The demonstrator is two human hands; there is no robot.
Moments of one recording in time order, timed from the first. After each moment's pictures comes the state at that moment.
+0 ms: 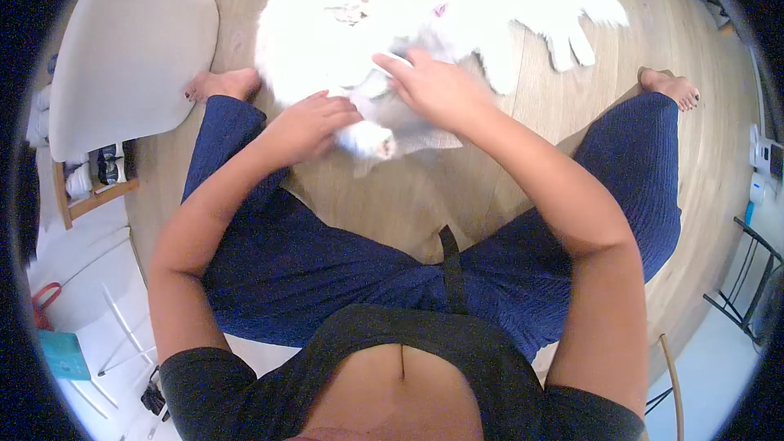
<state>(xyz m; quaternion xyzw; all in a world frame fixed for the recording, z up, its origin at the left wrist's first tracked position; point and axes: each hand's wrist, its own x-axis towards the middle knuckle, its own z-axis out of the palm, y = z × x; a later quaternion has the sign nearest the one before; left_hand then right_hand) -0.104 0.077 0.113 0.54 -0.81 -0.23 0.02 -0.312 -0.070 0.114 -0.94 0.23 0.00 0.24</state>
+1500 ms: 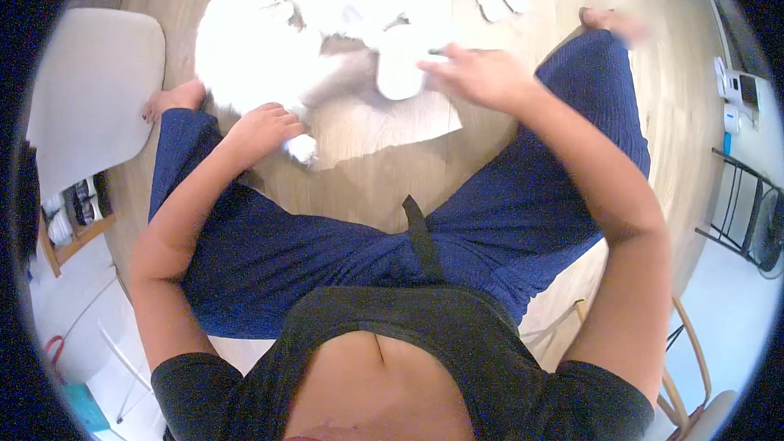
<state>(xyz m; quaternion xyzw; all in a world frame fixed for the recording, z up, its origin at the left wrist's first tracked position) -0.121 0.092 0.085 0.43 -0.89 -0.14 -0.07 -0.456 -0.099 0.130 -0.97 0.17 0.11 0.09</state>
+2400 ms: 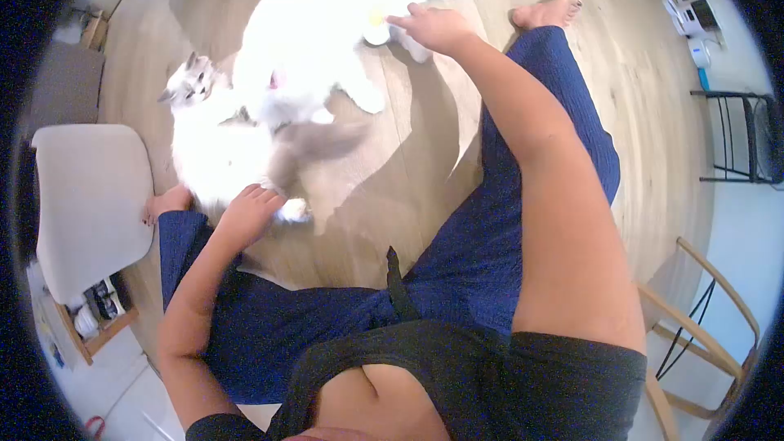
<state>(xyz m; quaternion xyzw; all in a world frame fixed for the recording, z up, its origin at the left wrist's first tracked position) -0.145 0.065 0.107 0.47 -0.86 -0.18 -0.07 -0.465 -0.245 0.103 -0.92 0.38 0.12 0.00</state>
